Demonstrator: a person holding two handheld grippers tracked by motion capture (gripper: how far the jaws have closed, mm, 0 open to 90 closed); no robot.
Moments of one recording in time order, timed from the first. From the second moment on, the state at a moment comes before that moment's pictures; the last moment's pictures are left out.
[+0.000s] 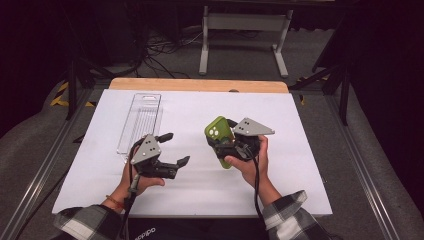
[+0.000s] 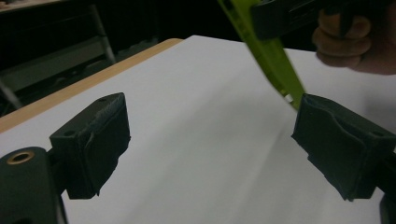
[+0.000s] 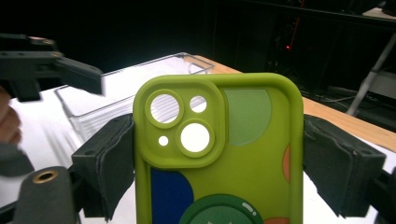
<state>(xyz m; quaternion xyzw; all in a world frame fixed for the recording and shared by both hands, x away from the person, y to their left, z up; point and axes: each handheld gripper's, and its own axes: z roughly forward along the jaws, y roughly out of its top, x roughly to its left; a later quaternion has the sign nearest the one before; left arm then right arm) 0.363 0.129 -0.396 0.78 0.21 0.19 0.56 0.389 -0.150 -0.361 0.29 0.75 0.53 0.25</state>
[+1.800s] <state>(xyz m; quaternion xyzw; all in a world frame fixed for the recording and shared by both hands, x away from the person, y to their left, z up) 0.367 0.093 -0.396 0.76 0.19 0.18 0.59 0.357 -0.125 -0.368 0.27 0.71 0.58 0.30</state>
